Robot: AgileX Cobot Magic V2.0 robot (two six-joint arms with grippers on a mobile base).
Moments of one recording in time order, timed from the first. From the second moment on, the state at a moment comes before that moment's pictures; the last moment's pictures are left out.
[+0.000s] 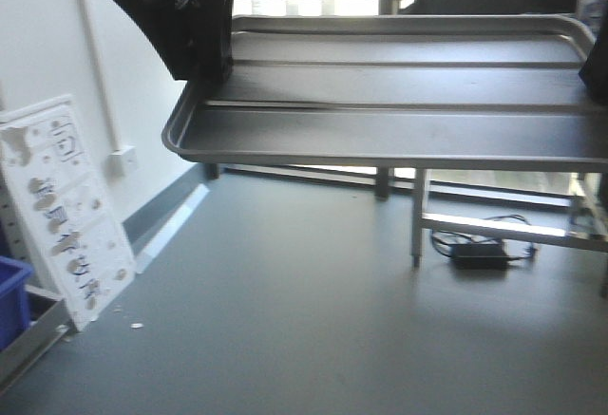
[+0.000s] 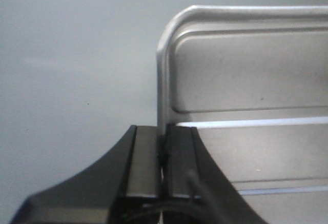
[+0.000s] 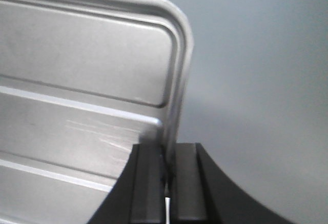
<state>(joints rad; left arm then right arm) -0.84 1.64 -1.52 0.22 1.15 -0.66 0.42 1.18 -0.98 -0.08 0.91 0.45</state>
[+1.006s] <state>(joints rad) -0.84 1.64 -1.52 0.22 1.15 -0.66 0.42 1.18 -0.98 -0.08 0.91 0.45</state>
